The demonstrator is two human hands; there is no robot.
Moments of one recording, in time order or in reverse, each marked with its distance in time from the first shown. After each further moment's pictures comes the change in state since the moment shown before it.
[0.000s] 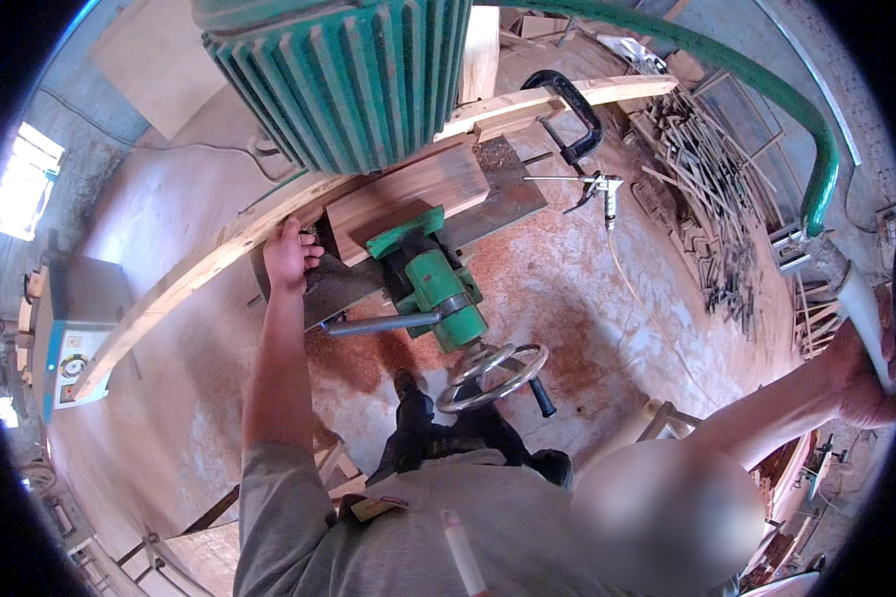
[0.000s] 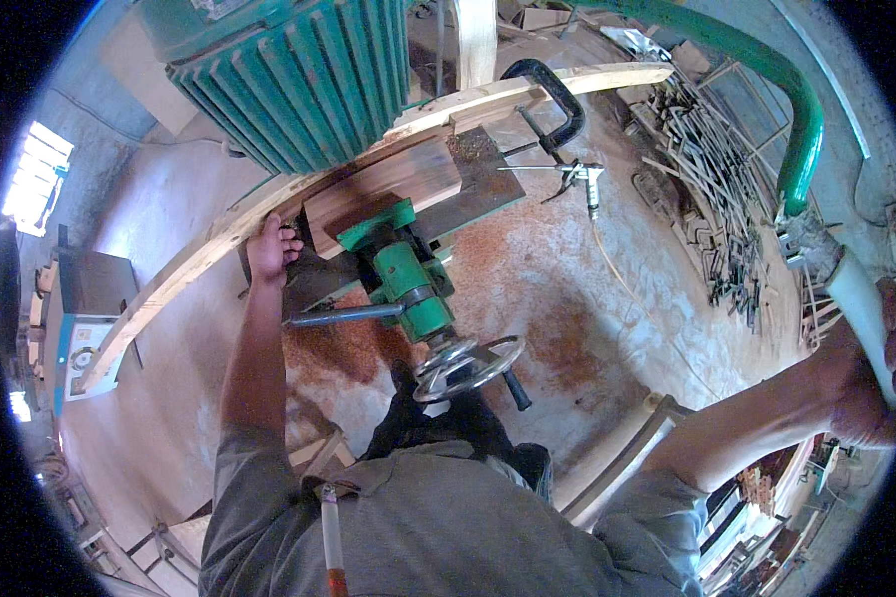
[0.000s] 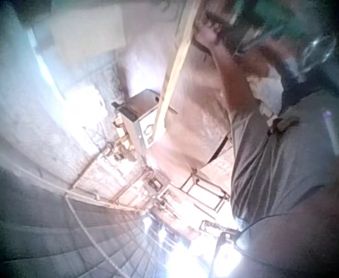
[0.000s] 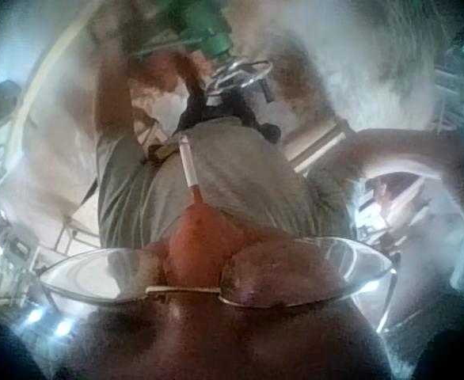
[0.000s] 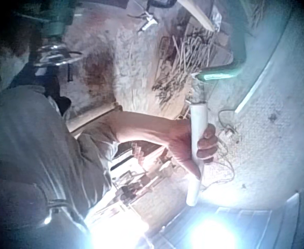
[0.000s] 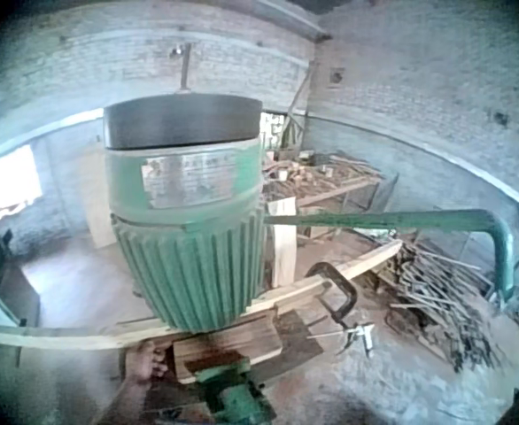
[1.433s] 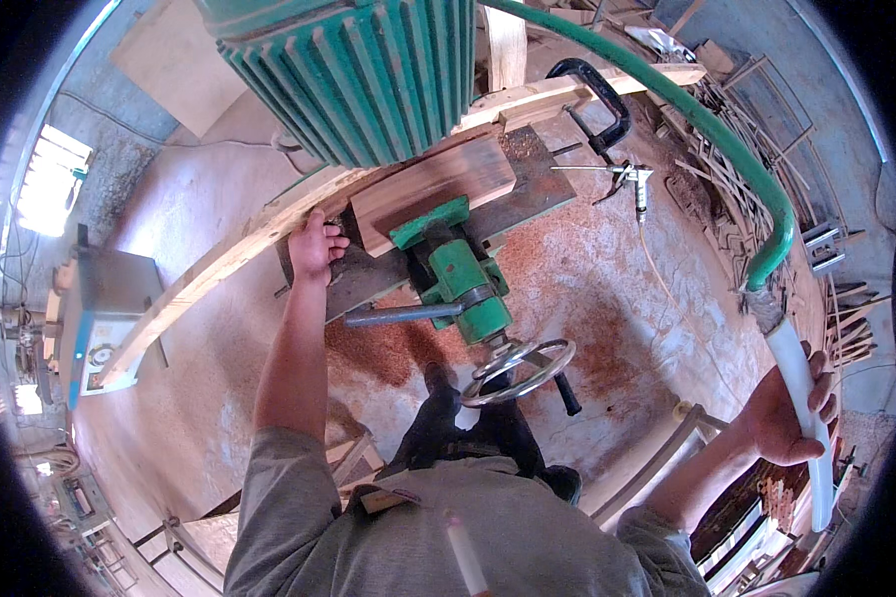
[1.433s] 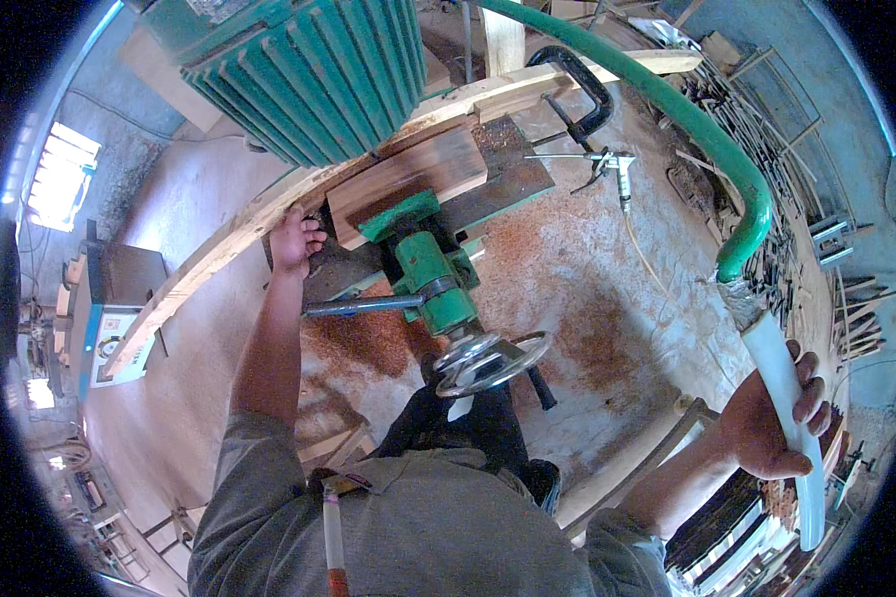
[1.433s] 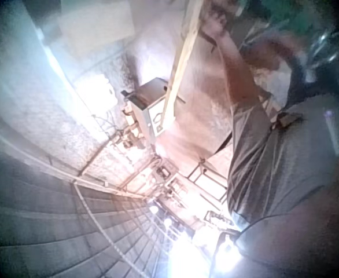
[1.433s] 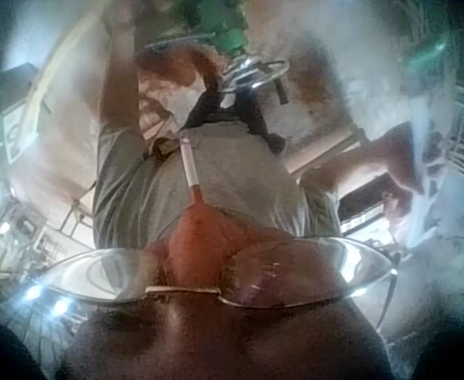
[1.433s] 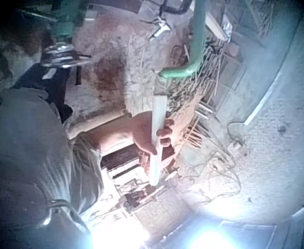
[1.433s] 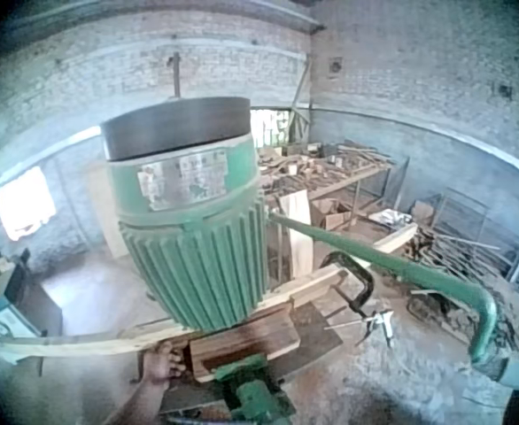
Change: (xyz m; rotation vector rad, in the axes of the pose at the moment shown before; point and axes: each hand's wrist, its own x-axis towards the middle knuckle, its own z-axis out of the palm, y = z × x) left_hand -0.004 0.003 0.001 -0.007 -0.018 -0.016; right_hand -0.162 -0.009 -0.053 -0.091 0.201 0.173
